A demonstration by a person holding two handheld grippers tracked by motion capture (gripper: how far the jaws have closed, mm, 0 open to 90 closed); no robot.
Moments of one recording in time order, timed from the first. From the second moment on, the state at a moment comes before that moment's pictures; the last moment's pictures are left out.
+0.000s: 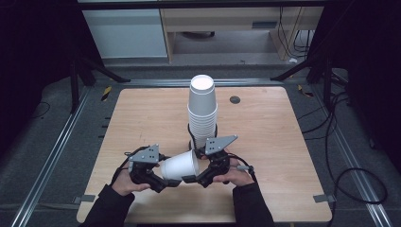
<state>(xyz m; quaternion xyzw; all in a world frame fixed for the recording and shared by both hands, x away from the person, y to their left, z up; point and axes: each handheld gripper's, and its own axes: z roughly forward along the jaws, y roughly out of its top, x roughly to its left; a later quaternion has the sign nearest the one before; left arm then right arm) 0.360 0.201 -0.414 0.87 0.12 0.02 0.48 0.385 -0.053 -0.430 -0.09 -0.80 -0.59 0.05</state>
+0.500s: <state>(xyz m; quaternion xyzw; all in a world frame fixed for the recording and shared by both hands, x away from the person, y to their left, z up) 0.364 0.209 -0.415 0.88 0.14 0.04 0.45 0.392 -0.070 -0.412 -0.10 -0.83 -0.55 -0.01</state>
